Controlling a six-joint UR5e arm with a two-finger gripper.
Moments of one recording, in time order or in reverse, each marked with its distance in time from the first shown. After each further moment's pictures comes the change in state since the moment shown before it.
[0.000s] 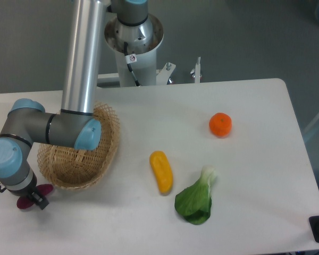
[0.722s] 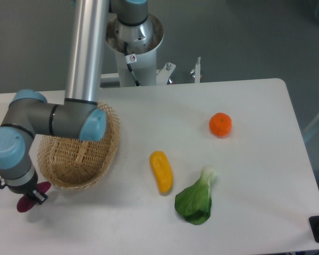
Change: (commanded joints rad) arm 0.112 0.086 0.026 -0.002 -0.006 0.017
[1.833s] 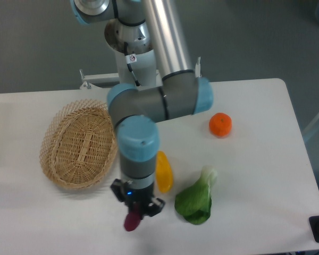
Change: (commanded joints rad) arm 0.408 0.100 0.014 -0.011 0.009 0.304
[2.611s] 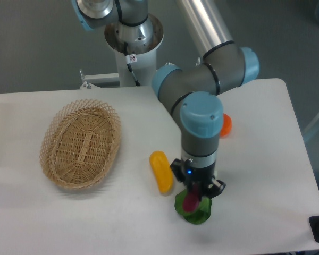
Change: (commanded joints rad) arm 0.149 0.020 -0.005 -0.071 0.103 0.368
